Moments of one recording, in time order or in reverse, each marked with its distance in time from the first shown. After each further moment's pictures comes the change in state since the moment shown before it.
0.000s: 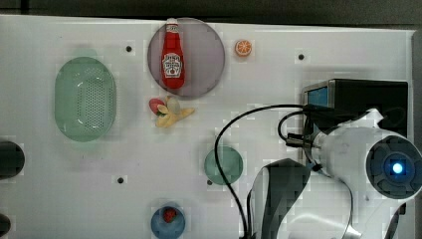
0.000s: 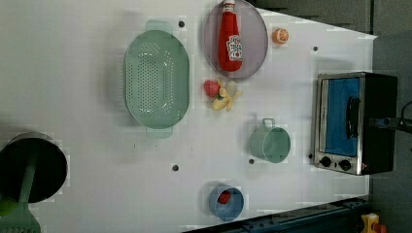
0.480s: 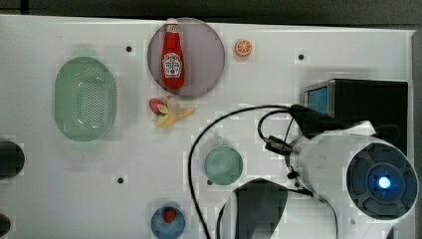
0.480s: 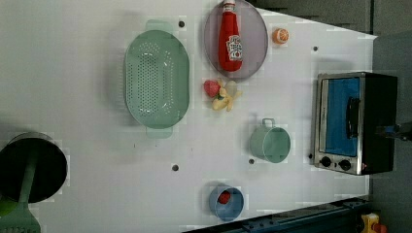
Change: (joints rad) arm 0.003 -0.130 0.105 0.018 0.001 -0.199 0.271
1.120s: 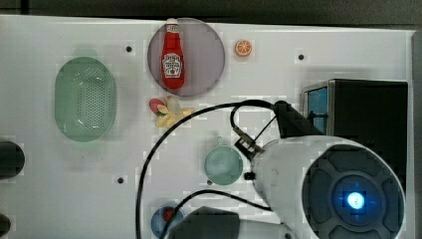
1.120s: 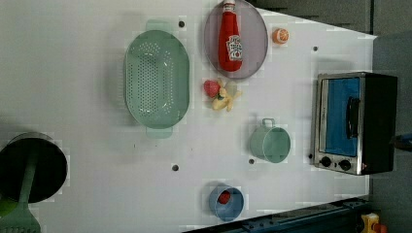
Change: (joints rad) arm 0.008 -0.064 0.141 0.162 0.039 -0.275 0.476
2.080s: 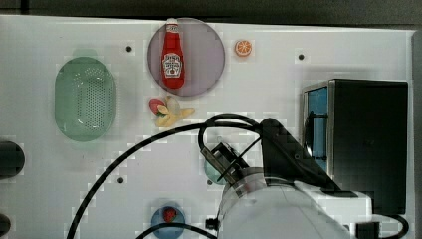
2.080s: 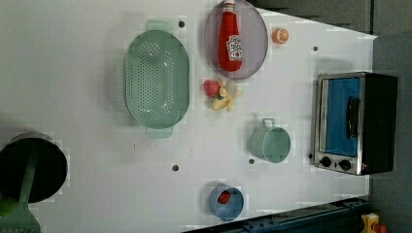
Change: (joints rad) arm 0.008 -0.090 0.084 0.137 0.035 -0.115 0.178
